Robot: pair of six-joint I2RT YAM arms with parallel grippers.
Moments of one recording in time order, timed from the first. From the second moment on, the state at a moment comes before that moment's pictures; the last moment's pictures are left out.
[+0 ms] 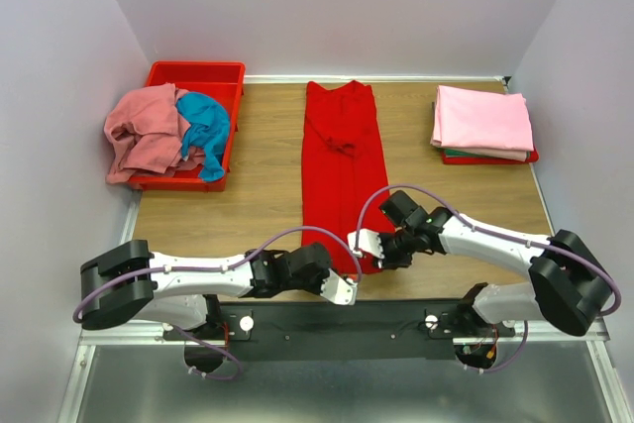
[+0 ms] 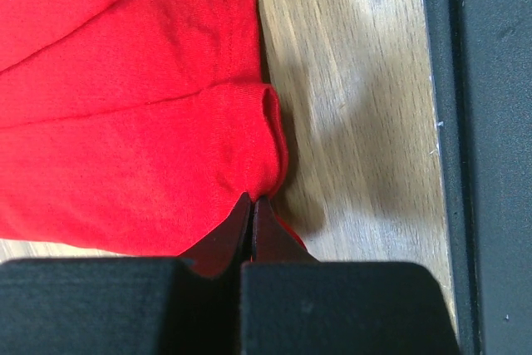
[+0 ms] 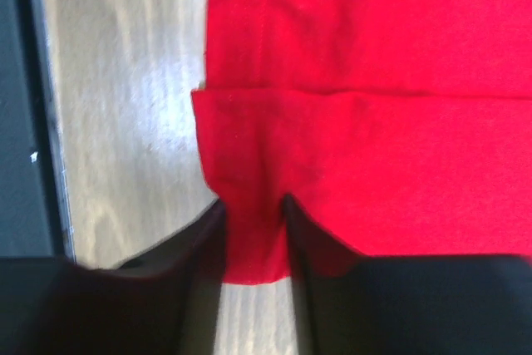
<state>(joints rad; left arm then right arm) -1.28 1.23 0.49 -0.13 -0.09 0.69 0.75 1.31 0.61 -0.54 -0.37 -0.90</state>
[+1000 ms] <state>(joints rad) -0.88 1.24 0.63 -0.03 0.00 0.87 0.52 1.41 0.98 -0.58 -0.29 -0.82</state>
